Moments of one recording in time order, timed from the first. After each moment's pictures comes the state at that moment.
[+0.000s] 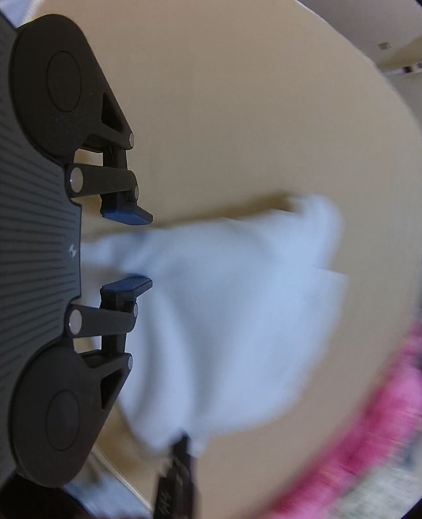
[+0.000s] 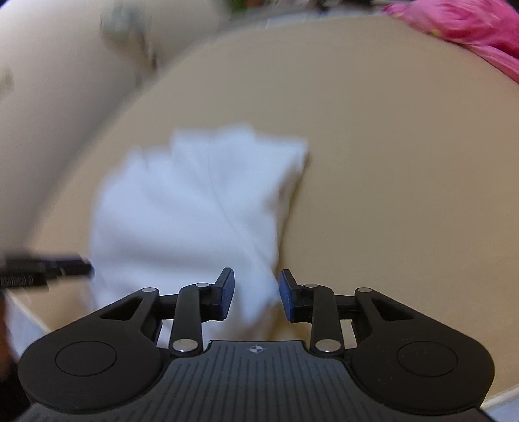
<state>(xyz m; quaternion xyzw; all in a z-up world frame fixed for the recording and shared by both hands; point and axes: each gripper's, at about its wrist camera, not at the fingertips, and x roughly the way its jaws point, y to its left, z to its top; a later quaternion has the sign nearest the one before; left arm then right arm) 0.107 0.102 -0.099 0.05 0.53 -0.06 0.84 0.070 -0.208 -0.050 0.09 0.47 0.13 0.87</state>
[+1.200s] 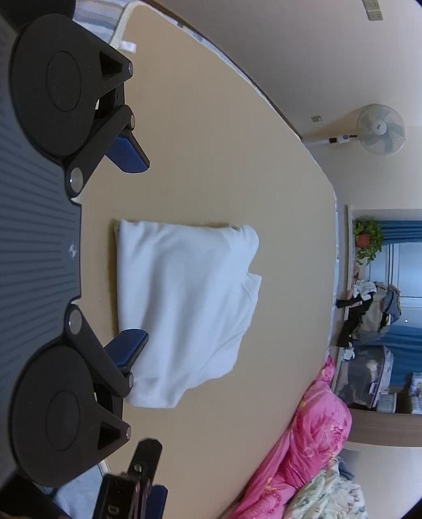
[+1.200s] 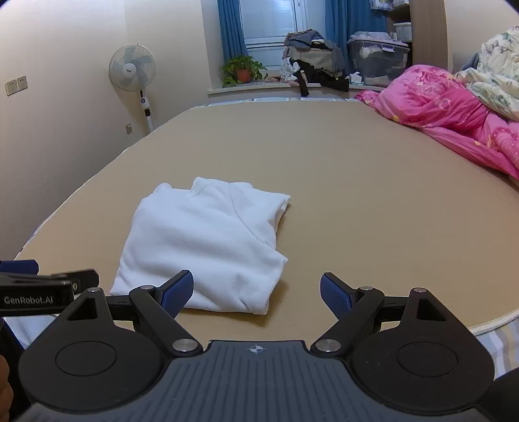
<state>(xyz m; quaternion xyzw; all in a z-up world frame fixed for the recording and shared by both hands) -0.046 0.028 -0.023 0.02 0.35 0.03 0.94 -0.071 -0.182 0.010 0.06 0.31 0.06 0.95</state>
